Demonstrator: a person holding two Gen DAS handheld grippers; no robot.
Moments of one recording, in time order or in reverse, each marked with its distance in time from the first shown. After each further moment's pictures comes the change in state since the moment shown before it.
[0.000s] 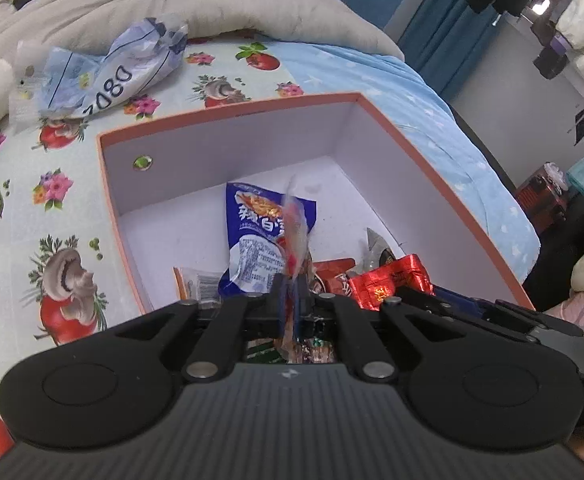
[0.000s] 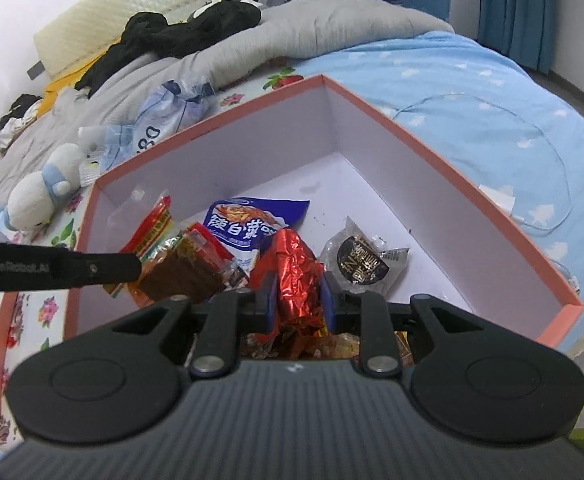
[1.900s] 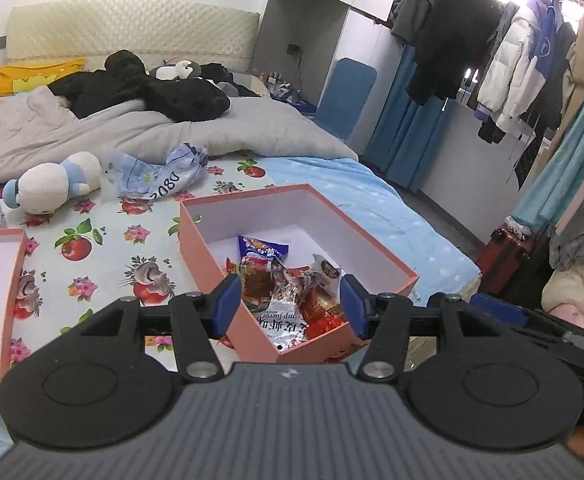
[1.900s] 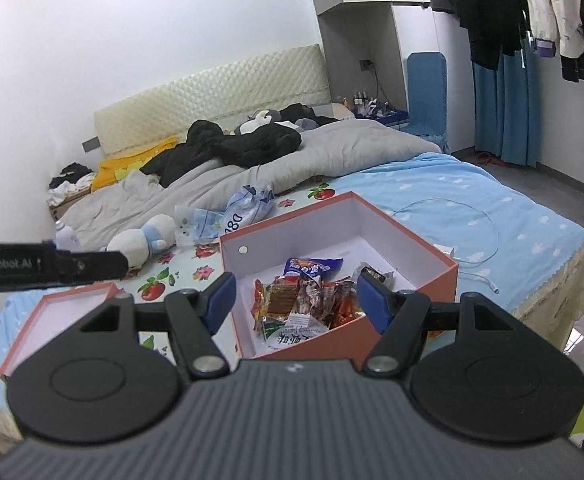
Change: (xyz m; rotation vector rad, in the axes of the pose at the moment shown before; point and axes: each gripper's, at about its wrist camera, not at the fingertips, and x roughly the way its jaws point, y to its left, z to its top) left arm -0.303 -0.038 -0.180 0.065 -0.371 -0.003; right arm -0.248 0.055 -0.109 -0.048 -0.381 0.043
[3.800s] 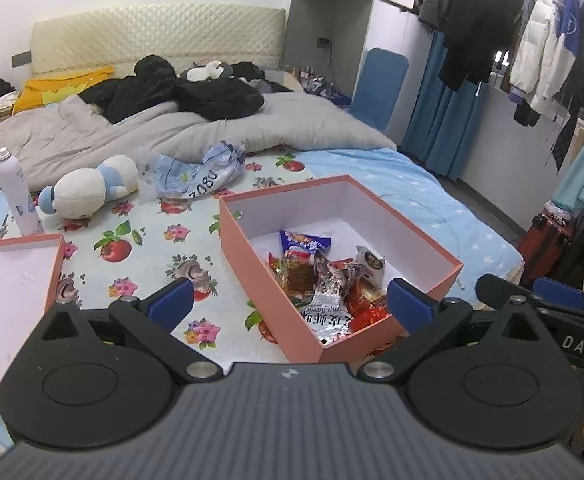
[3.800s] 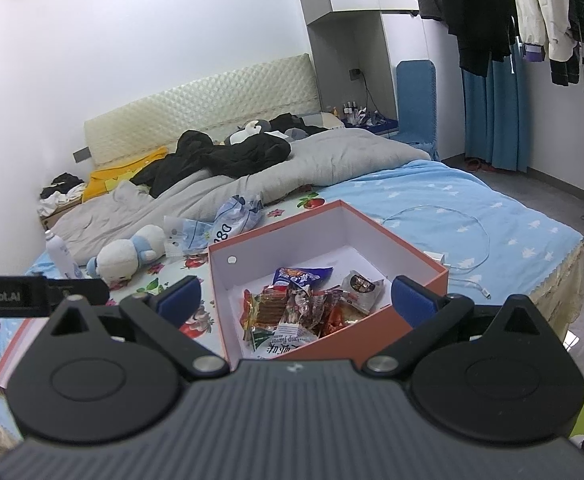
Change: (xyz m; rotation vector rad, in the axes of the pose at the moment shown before) left arm 0.013 0.003 -0.004 0.045 0.009 0.131; right arm 0.000 -0.003 -0.002 0.008 -0.023 -0.032
